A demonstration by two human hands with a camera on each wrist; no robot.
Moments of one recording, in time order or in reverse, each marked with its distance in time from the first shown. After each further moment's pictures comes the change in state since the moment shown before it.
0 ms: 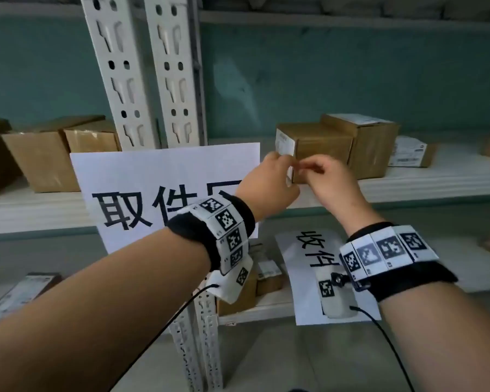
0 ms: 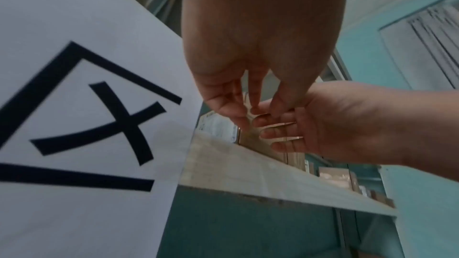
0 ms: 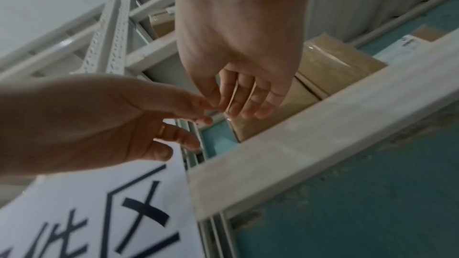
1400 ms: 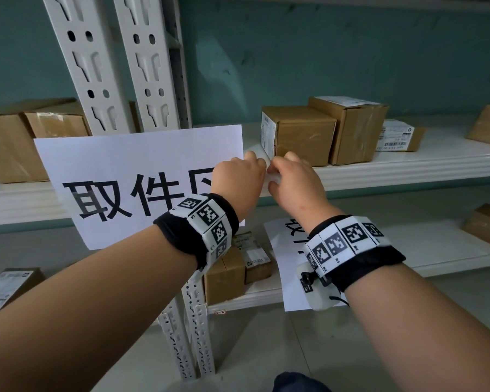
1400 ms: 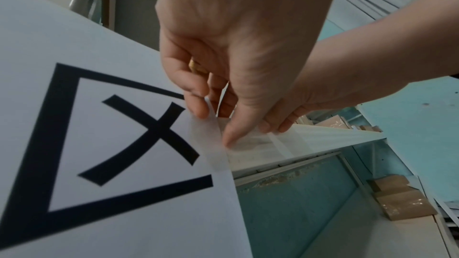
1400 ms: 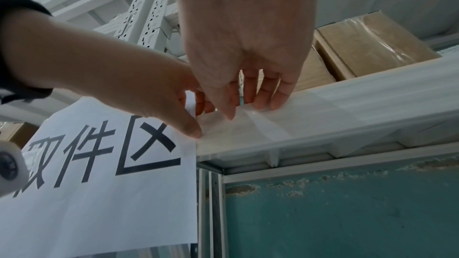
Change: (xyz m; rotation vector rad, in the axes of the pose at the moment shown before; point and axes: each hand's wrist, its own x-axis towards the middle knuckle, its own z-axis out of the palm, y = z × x) left_hand -0.016 -0.006 0.004 0.915 -0.144 -0.023; right_hand -0.005 0.014 0.039 -0.563 -0.056 -0.159
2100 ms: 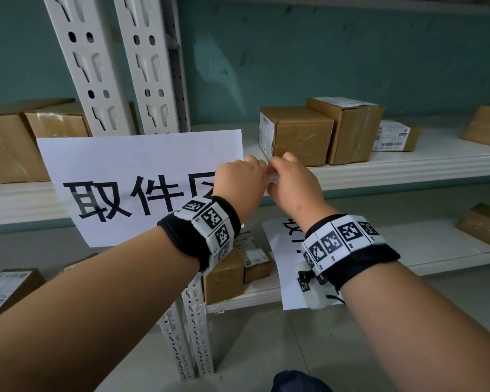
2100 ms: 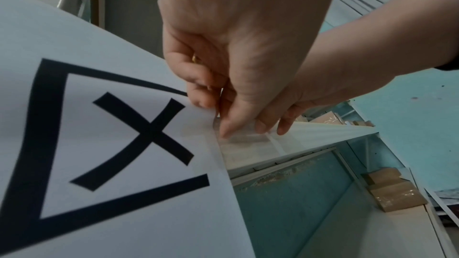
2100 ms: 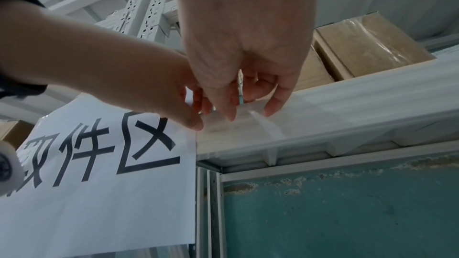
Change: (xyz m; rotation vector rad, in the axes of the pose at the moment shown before) left_hand -0.002 0.005 -0.001 -0.002 0.020 0.013; right_hand 0.001 0.000 0.003 0.007 0.015 -0.003
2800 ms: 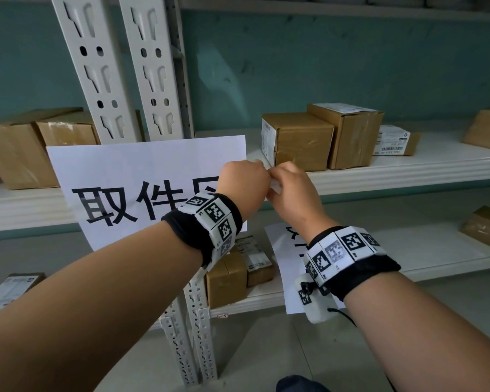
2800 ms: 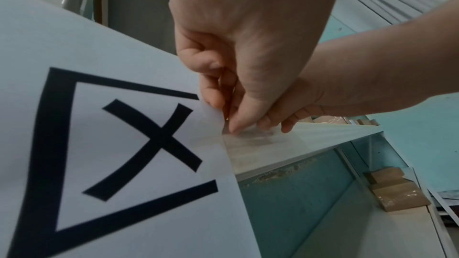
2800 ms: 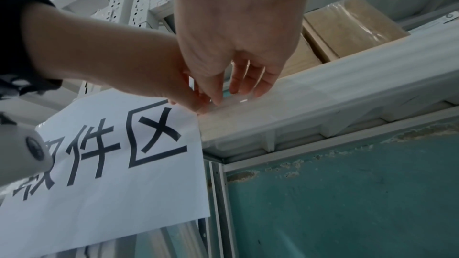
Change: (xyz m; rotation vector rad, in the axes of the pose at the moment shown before) left_hand 0.007 -0.005 -0.009 0.015 -0.043 0.073; right_hand -0.010 0.002 0.007 0.164 0.057 -0.072
